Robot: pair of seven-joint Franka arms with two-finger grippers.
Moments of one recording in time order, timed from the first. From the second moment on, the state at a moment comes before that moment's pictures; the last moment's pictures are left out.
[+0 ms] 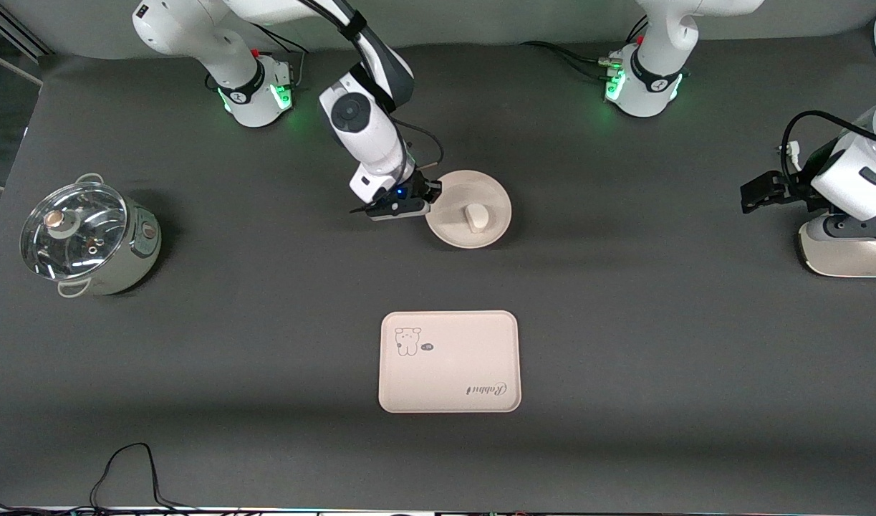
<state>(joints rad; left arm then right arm) -0.17 0.02 0.11 -1.64 0.02 1.55 -0.05 0.88 0.26 -0.03 -2.19 0.37 2.65 0.55</state>
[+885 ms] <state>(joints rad) -0.12 0.04 0.13 -1.64 0.02 1.64 -0.05 0.62 0.50 -0.04 -1.59 0.44 2.27 0.39</state>
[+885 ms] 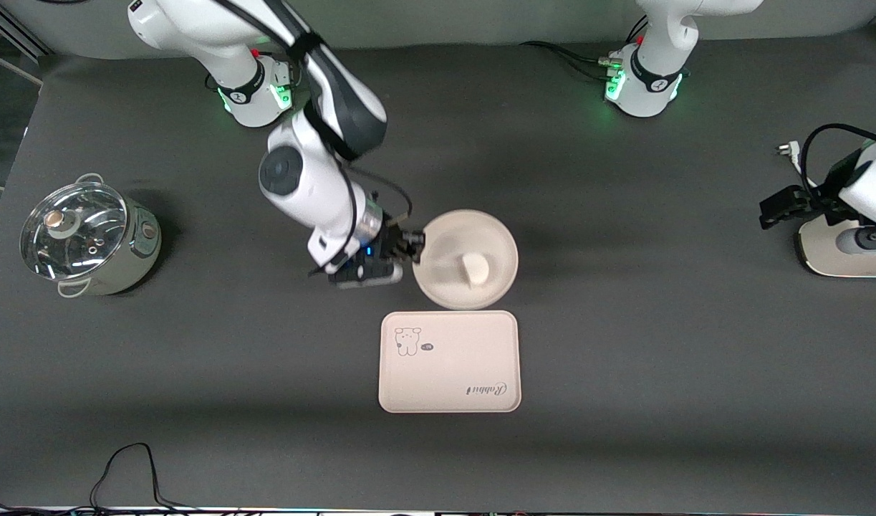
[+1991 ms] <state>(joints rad) -0.09 0.10 0.12 -1.60 0.00 1.59 -0.01 0.51 1.06 -0.05 -1.08 0.44 2.26 0.37</state>
